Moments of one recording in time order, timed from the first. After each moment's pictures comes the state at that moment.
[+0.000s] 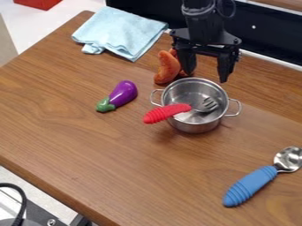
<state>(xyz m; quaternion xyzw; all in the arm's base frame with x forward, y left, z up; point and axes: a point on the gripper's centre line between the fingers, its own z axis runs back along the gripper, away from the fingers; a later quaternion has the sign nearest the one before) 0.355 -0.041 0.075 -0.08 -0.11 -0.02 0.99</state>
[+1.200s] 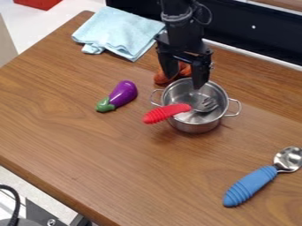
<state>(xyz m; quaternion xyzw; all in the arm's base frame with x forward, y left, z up) 0.351 -0.009 0.053 -0.07 -0.07 -0.10 0.99</state>
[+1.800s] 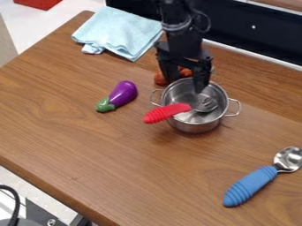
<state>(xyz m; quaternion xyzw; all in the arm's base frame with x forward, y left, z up) 0.355 -0.012 0.038 -0.07 -0.08 -0.08 0.99</state>
